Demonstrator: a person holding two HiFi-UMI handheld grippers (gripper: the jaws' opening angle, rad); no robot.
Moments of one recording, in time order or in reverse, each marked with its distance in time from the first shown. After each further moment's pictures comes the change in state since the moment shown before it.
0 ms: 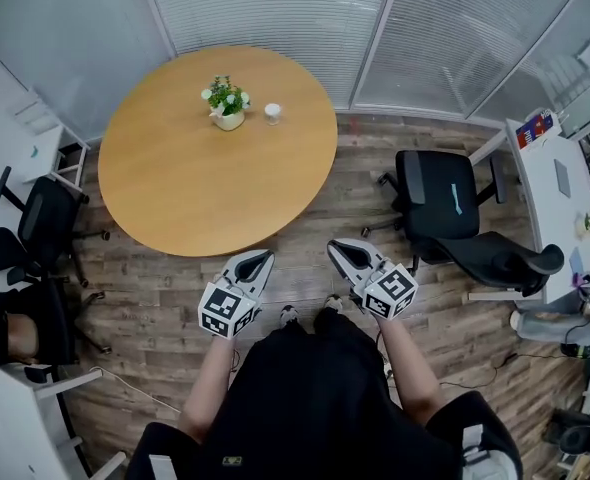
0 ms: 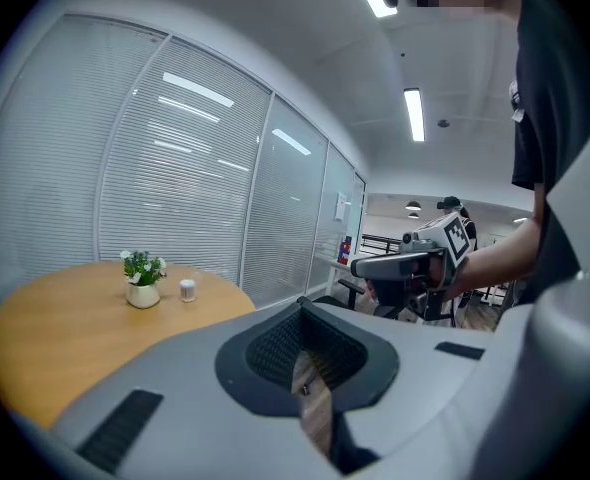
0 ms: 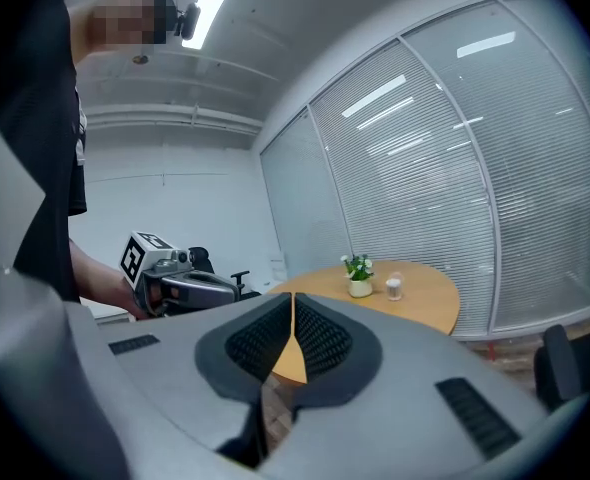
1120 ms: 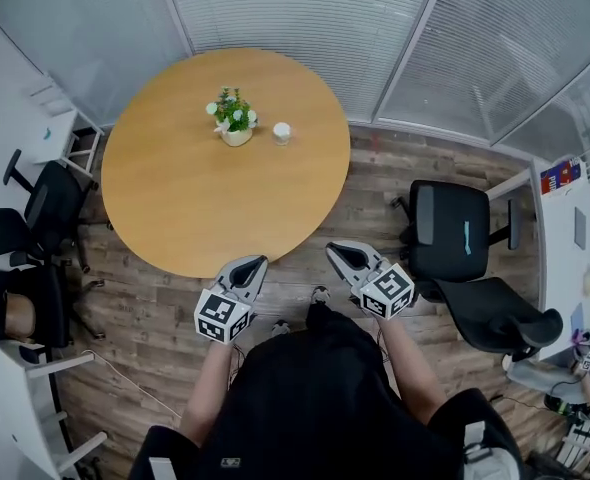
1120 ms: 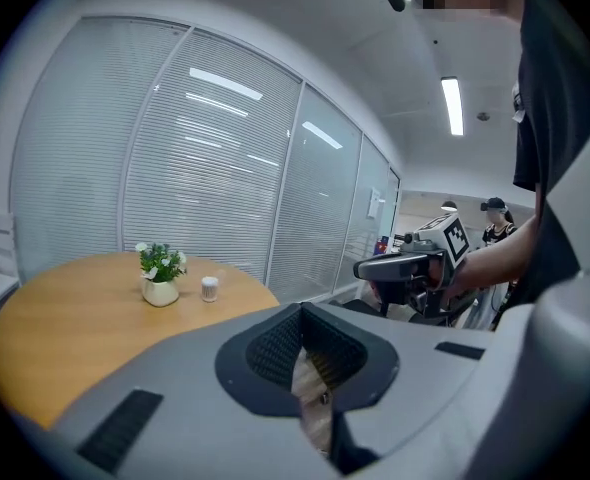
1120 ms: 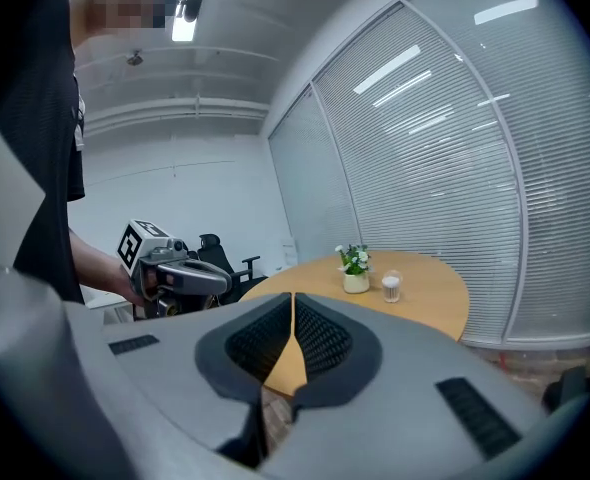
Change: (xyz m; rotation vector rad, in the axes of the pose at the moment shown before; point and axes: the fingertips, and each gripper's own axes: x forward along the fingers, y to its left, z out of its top) left arm 0.081 0.058 0.018 -0.083 0.028 0.166; right arm 0.056 -0.115 0.007 -0.014 0.098 0.142
